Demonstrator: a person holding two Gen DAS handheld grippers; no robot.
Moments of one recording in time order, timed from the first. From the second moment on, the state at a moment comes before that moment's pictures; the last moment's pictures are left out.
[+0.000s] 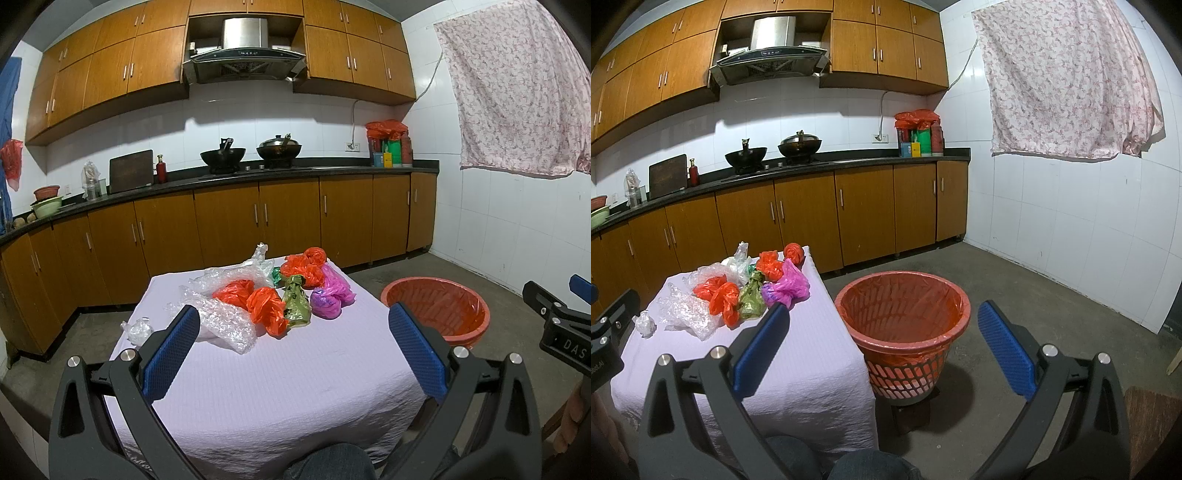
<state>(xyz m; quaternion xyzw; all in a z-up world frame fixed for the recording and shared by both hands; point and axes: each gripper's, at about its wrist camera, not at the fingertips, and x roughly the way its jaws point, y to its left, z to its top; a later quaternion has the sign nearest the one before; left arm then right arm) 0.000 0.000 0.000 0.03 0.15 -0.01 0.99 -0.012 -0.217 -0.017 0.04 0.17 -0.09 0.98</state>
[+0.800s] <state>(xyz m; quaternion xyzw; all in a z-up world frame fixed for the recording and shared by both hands) 0.000 0.000 0.000 0.03 0.15 -0.01 0.99 -0.013 -0.217 -0.016 0.04 0.17 -0.09 0.98</state>
